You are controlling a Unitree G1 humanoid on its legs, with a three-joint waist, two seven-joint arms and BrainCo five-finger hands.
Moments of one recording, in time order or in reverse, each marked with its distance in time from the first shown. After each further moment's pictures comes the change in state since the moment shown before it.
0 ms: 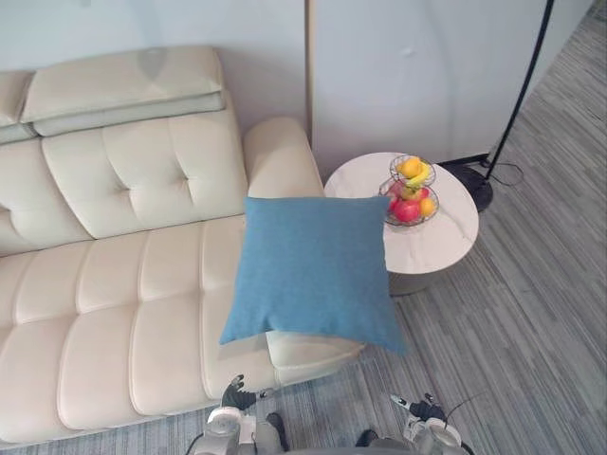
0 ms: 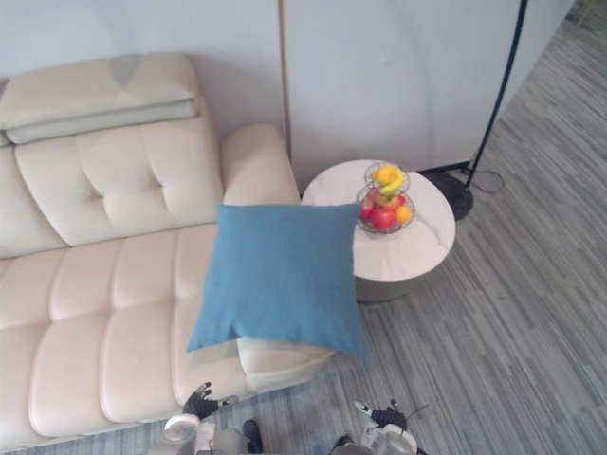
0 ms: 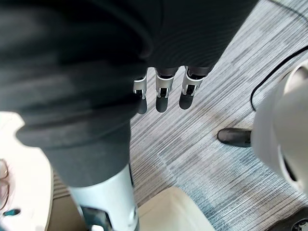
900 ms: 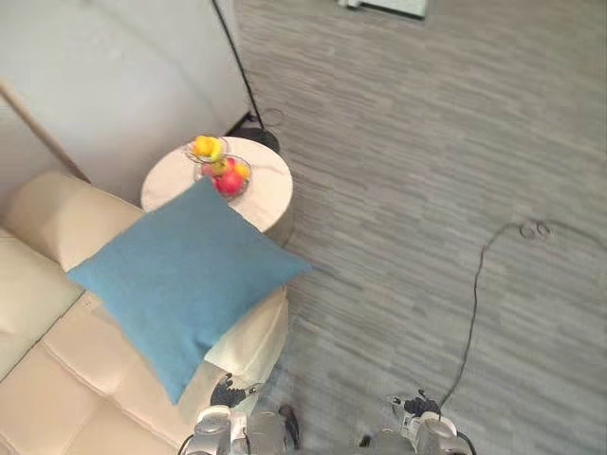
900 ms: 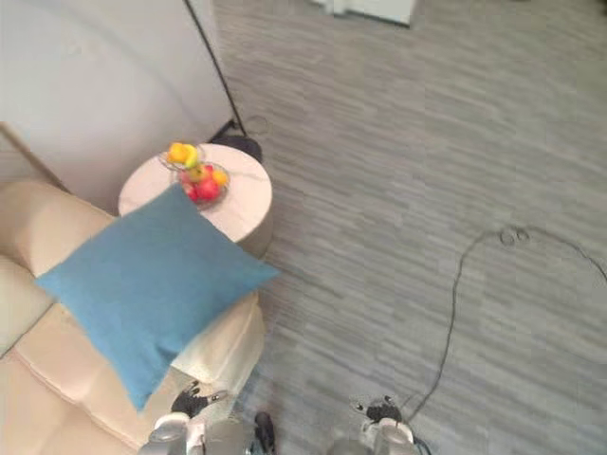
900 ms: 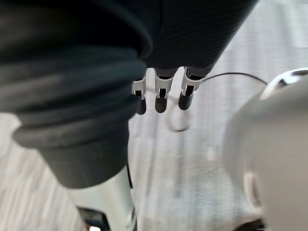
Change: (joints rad) left arm -0.010 -0.025 0.083 -0.038 -0.021 0.005 -0.001; right arm -0.050 -0.030 0.045 0.068 -0.073 0.019 0.003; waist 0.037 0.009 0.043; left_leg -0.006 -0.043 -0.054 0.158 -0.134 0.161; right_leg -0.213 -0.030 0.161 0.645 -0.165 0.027
